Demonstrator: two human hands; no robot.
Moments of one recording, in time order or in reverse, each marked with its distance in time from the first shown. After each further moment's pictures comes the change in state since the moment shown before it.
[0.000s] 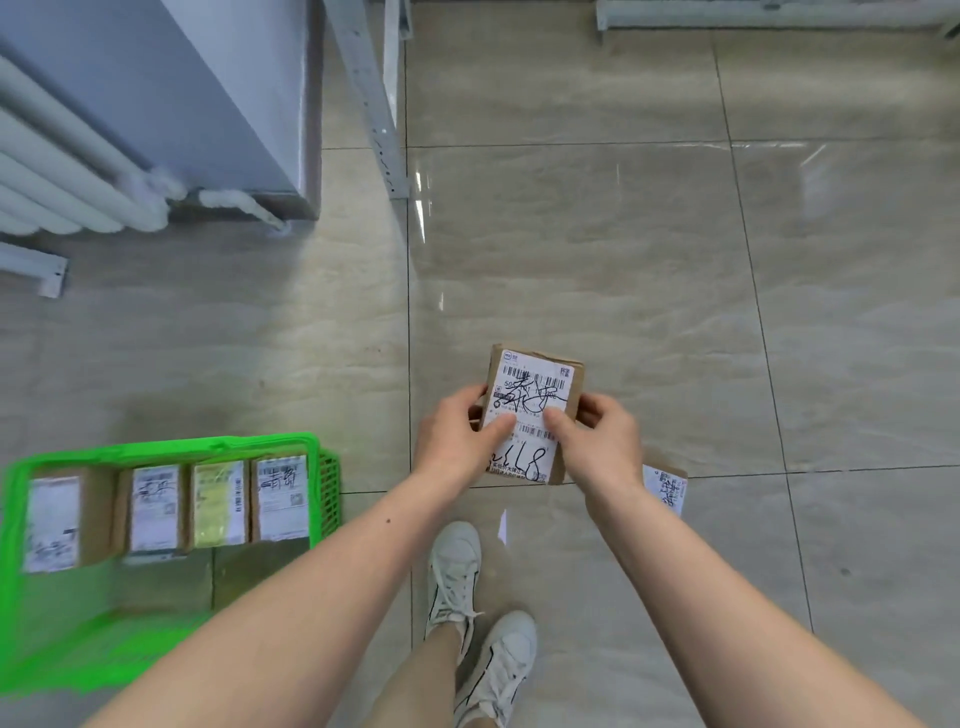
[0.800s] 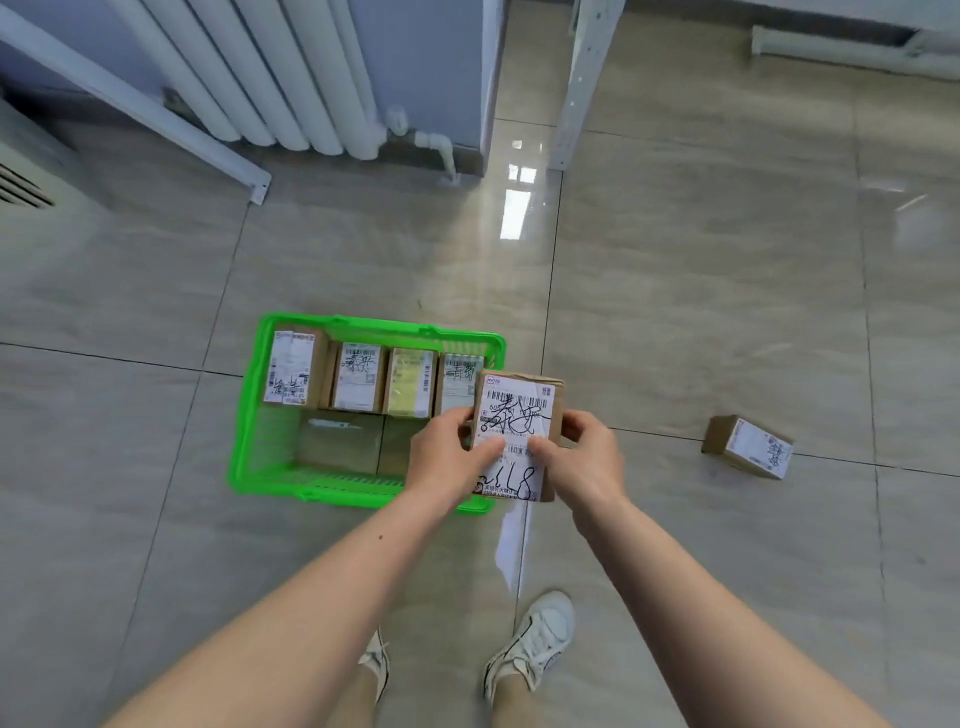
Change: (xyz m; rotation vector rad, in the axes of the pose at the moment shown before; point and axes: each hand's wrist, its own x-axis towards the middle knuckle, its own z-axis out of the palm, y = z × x) left_hand -0.188 -0.201 -0.206 -0.003 0.135 -0.090; right_hand -0.276 0.047 0.171 -0.130 -0.192 -0.100
